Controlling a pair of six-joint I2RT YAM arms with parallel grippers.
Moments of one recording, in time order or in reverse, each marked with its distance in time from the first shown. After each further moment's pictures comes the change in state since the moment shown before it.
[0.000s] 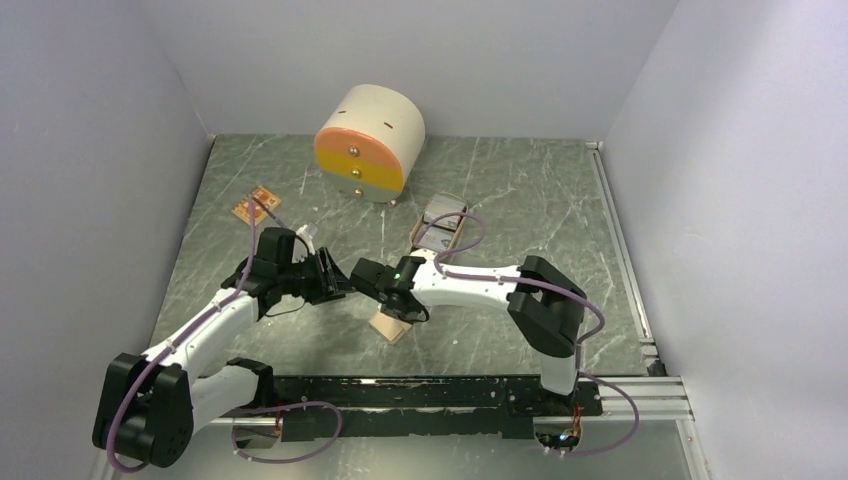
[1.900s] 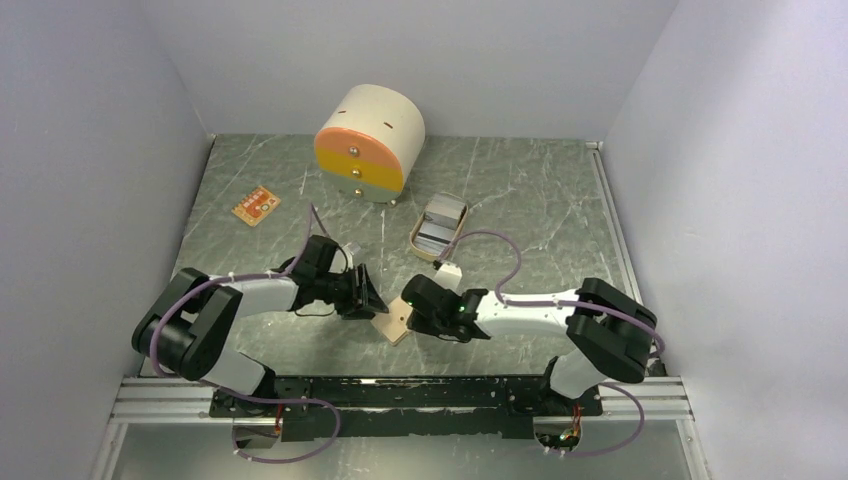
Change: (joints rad) left arm -0.190 0.415 -0.013 0.311 0.123 -0.068; right arm -0.048 -0.329 -0.570 0.615 -0.117 -0.249
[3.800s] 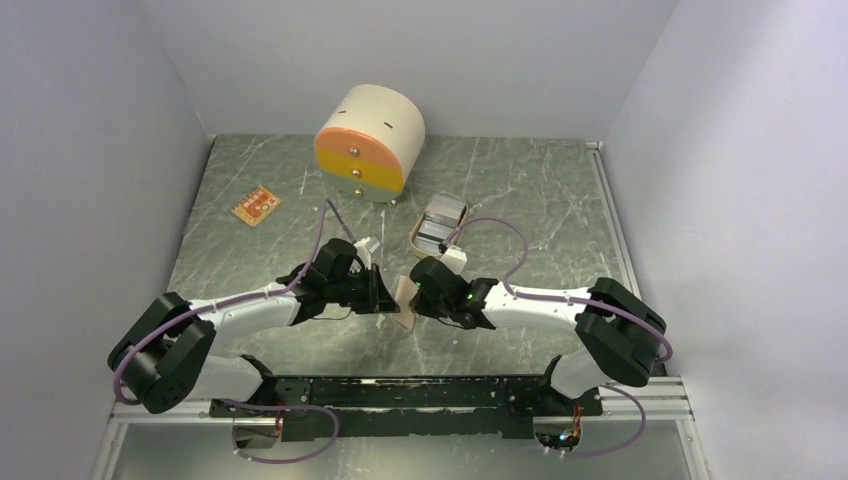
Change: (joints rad) left arm -0.226 -0.162 0.022 0.049 -0.207 -0.003; right arm -0.100 -0.053 -0.012 0.098 -0.021 -0.101
